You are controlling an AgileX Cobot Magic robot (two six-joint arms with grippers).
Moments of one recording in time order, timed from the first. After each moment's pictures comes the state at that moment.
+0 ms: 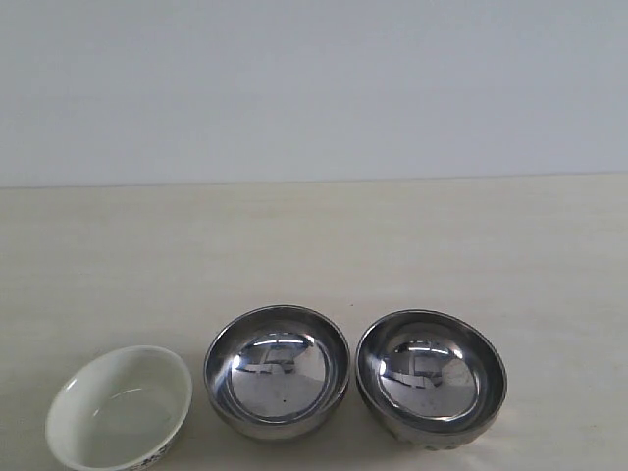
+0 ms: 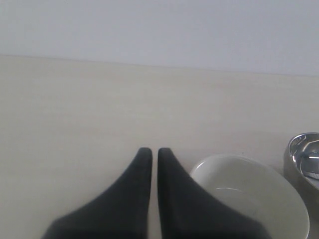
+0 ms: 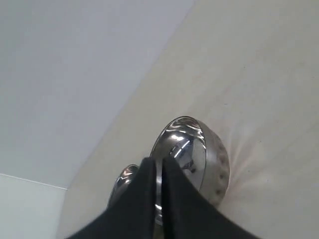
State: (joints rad) left arm -0.07 0.00 0.00 -0.04 0.31 -0.05; right arm 0.18 0.01 0.00 0.48 0.34 0.56
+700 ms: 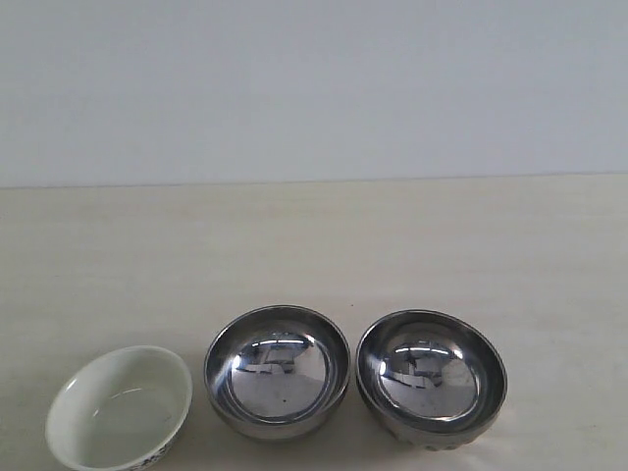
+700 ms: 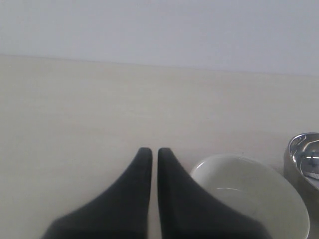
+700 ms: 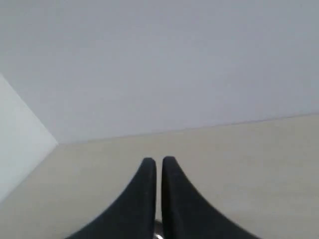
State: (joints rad) left arm -0.07 0.00 0.00 -0.04 0.31 -0.05; right arm 0.18 0.55 -0.60 0.95 0.41 -0.52
